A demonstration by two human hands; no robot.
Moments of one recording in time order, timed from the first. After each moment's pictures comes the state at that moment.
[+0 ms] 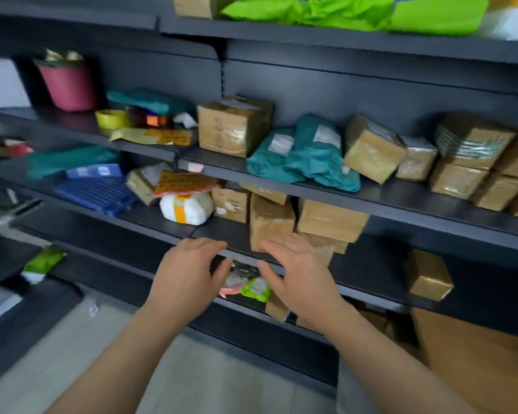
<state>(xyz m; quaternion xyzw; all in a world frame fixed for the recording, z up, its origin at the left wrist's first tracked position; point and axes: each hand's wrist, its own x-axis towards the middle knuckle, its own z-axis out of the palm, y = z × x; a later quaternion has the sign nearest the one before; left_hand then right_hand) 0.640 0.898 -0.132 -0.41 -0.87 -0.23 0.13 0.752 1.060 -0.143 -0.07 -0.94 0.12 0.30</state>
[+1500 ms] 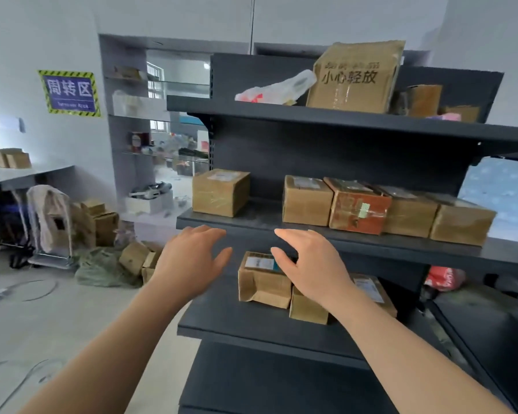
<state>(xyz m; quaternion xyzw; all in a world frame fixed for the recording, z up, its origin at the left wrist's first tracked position) 0.184 0.150 -0.045 0.25 -0.92 -0.03 0.31 0.035 0.312 -0.040 0.52 -0.79 0.26 0.20</state>
